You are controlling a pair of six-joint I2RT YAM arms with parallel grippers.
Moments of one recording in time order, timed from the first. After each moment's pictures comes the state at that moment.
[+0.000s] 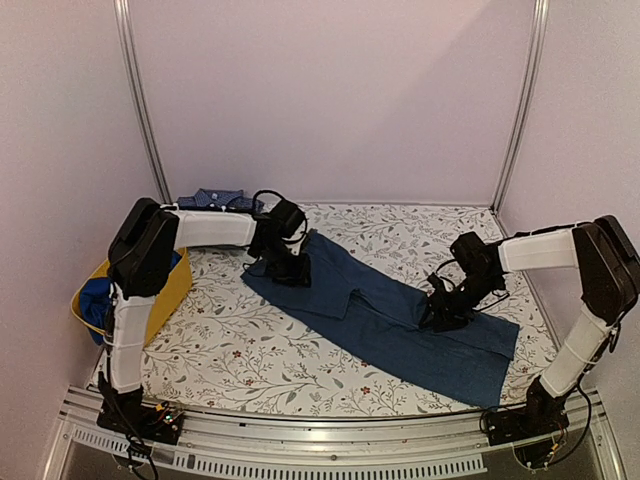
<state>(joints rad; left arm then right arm) -0.64 2.19 1.63 -0.60 0.14 -0.38 0.37 1.70 0.91 -0.62 -0.50 0.29</state>
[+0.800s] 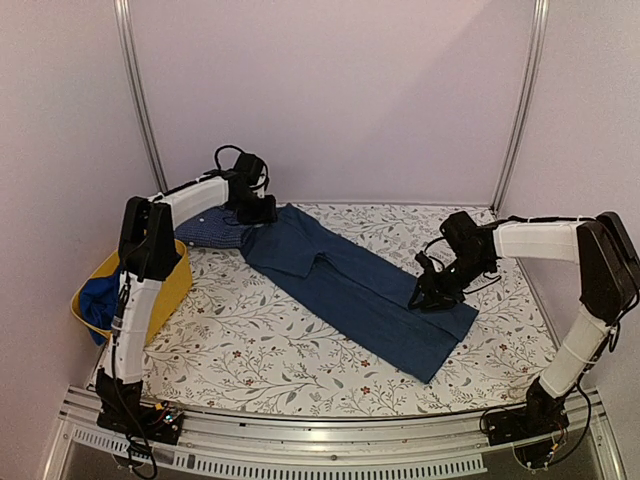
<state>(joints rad) -0.36 2.49 2.20 -0.66 0.01 -0.31 0.41 1.70 1.08 -0.64 -0.53 0.29</state>
